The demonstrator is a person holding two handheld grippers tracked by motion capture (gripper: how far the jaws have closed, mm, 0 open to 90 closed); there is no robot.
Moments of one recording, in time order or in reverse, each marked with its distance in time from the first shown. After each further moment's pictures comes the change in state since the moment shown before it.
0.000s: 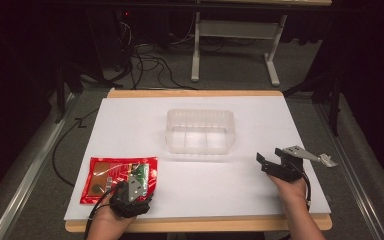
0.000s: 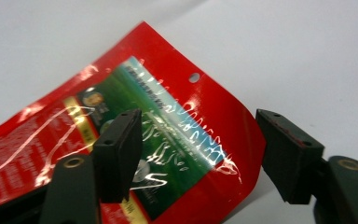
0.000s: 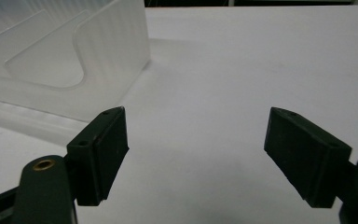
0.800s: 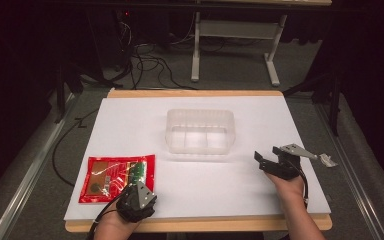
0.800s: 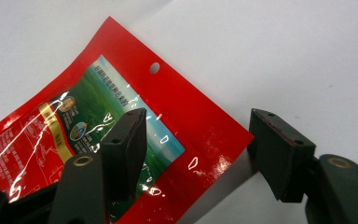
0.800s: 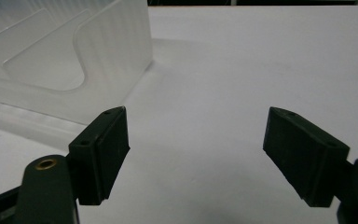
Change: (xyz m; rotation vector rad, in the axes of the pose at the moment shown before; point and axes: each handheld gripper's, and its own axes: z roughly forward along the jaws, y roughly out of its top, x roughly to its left) left arm -0.021 -0.019 0.008 0.021 0.034 0.111; right arm 0.002 0.003 0.007 0.003 0.003 -0.007
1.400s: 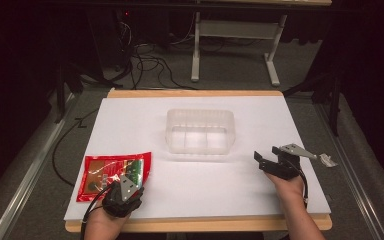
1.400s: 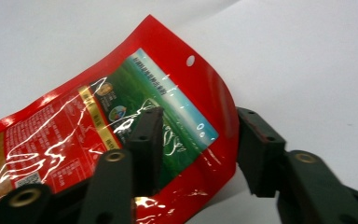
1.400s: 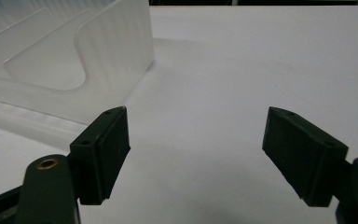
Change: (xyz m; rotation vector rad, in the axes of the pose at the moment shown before) left arm 0.031 0.016 -0.009 -0.057 0.061 -0.115; right arm 0.000 0.000 0.001 0.003 0.005 -0.004
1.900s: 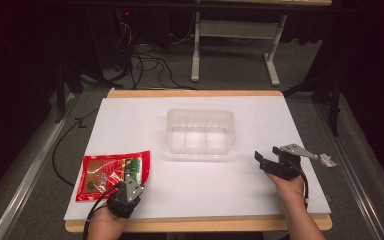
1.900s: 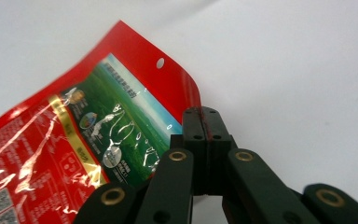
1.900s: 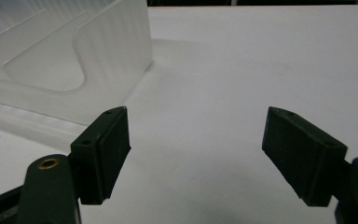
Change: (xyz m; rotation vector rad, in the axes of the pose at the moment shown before) left arm -0.007 -0.001 0.000 0.016 -0.053 0.004; right arm -0.002 0.000 -0.001 -0.002 -0.001 0.009
